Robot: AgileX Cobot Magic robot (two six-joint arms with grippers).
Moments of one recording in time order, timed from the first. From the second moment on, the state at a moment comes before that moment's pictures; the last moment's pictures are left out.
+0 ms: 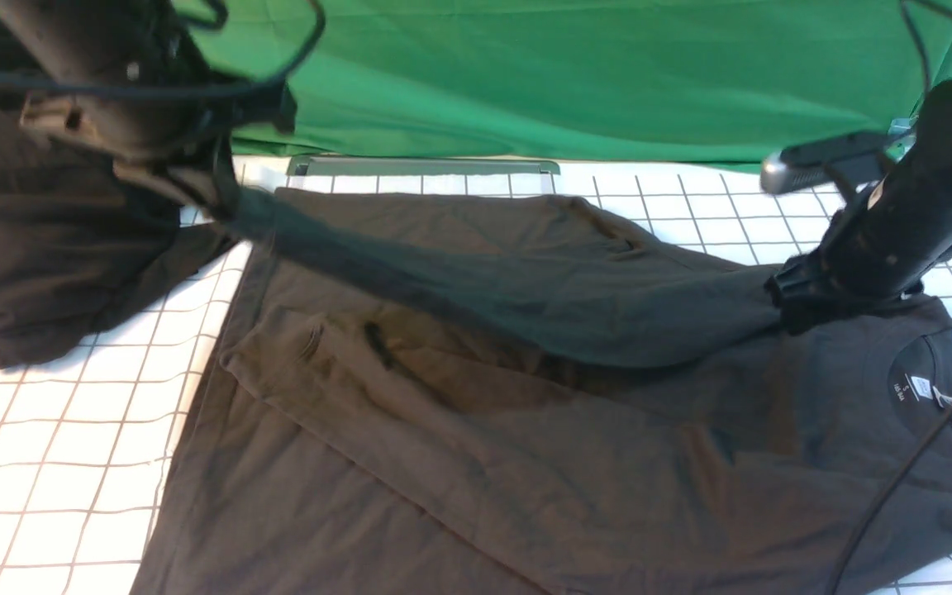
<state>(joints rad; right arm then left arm) 0.16 1.93 -1.41 0.01 0.78 -0.09 -0.22 1.68 -1.63 -0.01 1.21 -0.20</state>
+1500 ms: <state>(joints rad) 0.12 2.18 -1.88 0.02 1.21 -0.19 -0.22 1.64 -1.49 0.00 1.21 -0.18</state>
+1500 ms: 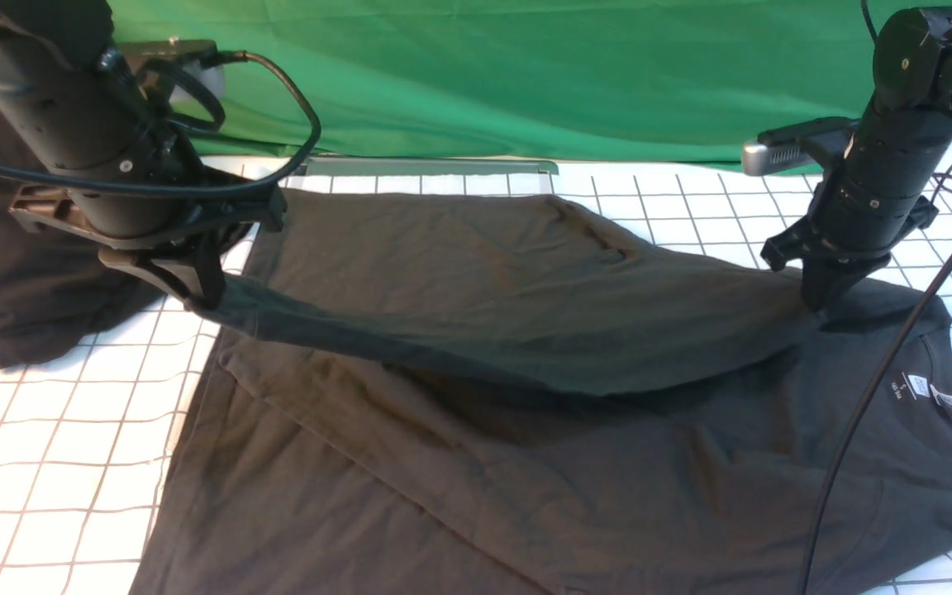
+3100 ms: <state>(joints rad) 0.30 1.66 -1.34 0.21 1.12 -0.22 -0.22 1.45 -0.66 0.00 0.92 -0.24</state>
